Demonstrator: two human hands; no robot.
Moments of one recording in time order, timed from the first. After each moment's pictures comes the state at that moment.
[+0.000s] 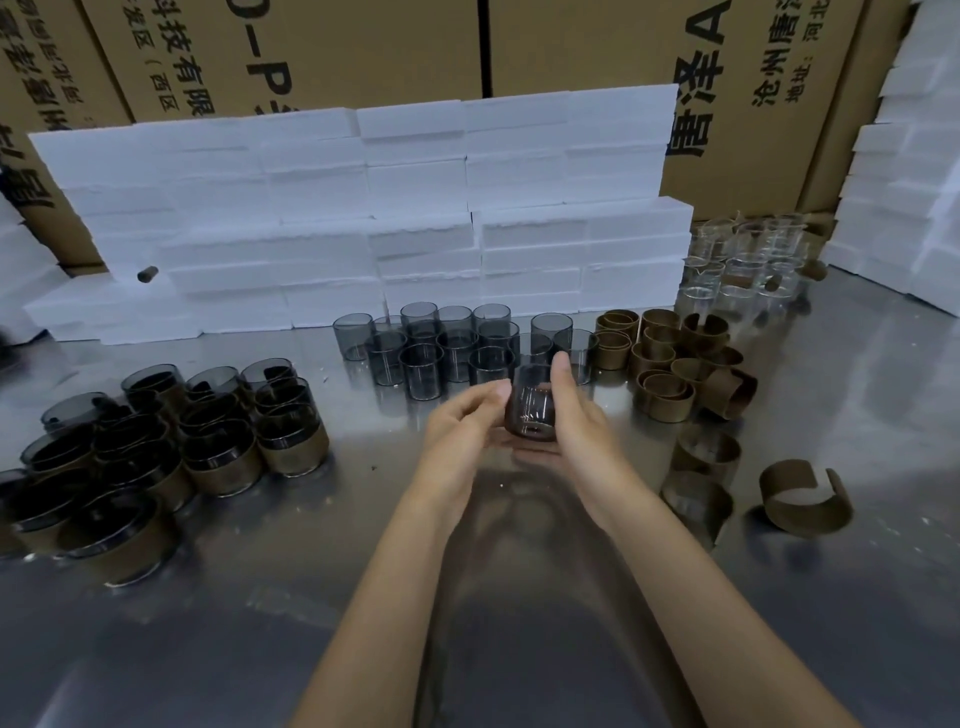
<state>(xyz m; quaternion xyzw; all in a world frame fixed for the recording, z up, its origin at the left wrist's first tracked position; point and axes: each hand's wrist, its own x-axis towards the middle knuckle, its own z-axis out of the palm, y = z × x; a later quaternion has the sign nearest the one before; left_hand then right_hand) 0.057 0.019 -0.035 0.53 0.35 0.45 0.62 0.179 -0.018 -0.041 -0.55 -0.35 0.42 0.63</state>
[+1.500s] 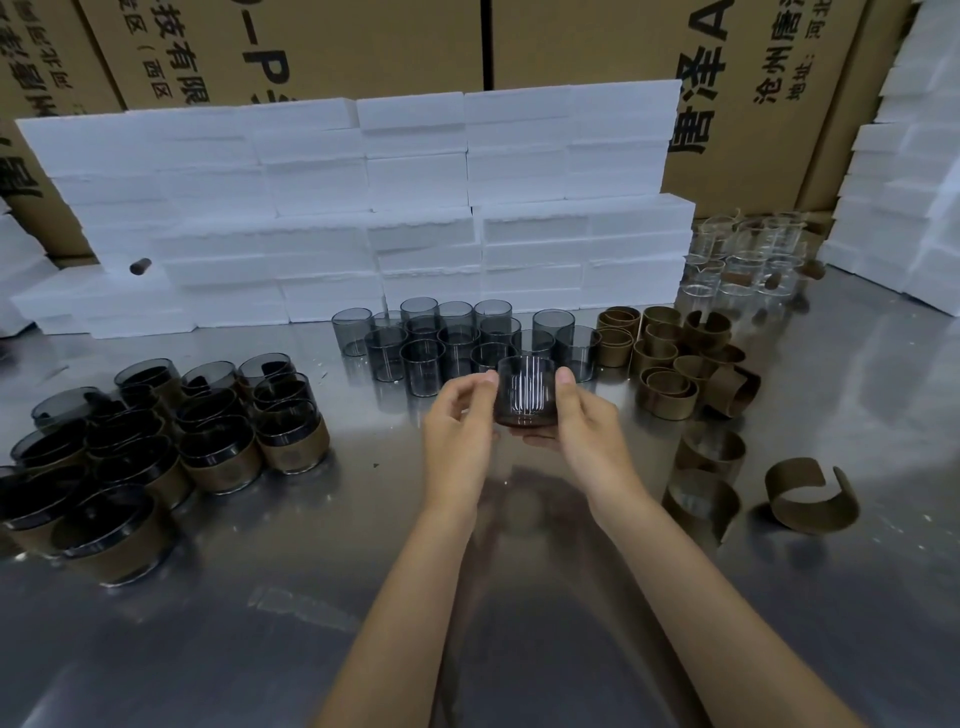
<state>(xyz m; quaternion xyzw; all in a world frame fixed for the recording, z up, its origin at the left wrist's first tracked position) 0.062 0.011 -0.034 0.51 0.39 0.56 0.52 0.173 -0.017 -0.049 -0.57 -0.40 0.32 0.65</state>
